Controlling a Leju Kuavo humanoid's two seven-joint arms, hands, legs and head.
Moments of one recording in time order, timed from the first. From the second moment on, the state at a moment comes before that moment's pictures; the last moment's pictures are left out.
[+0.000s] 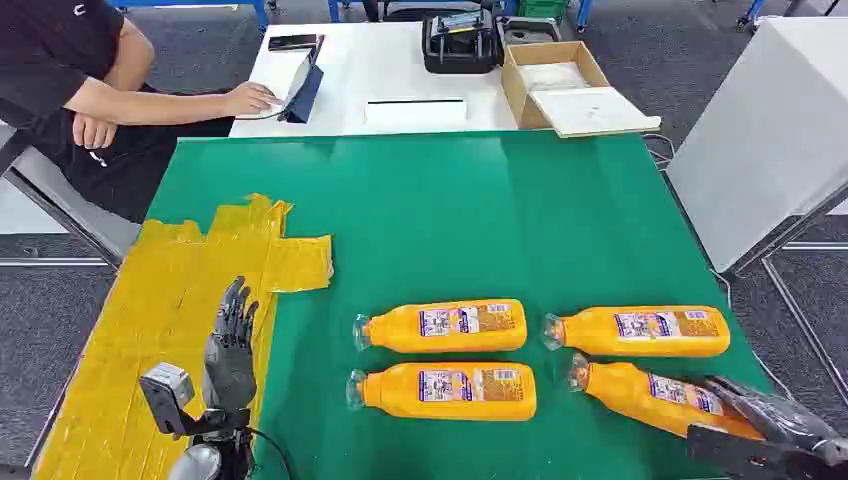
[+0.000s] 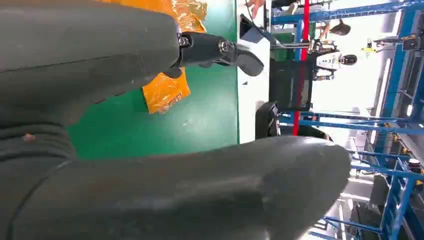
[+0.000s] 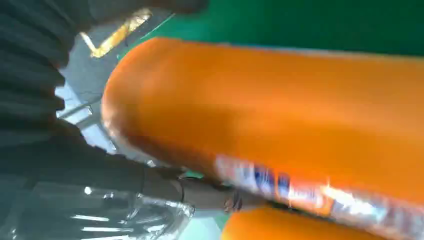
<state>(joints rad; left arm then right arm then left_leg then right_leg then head) 0.06 -0.15 0.06 -1.34 0.02 -0.10 -0.67 0.24 -0.77 -0.07 -1.46 0.78 0.61 -0.19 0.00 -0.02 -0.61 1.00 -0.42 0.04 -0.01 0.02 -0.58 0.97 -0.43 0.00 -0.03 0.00</state>
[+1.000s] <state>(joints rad) 0.07 -0.15 0.07 -1.36 0.01 -0.08 -0.62 0.25 -0.63 -0.02 -1.51 0.60 0.57 -0.21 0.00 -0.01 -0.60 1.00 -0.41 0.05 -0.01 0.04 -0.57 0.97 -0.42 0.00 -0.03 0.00</state>
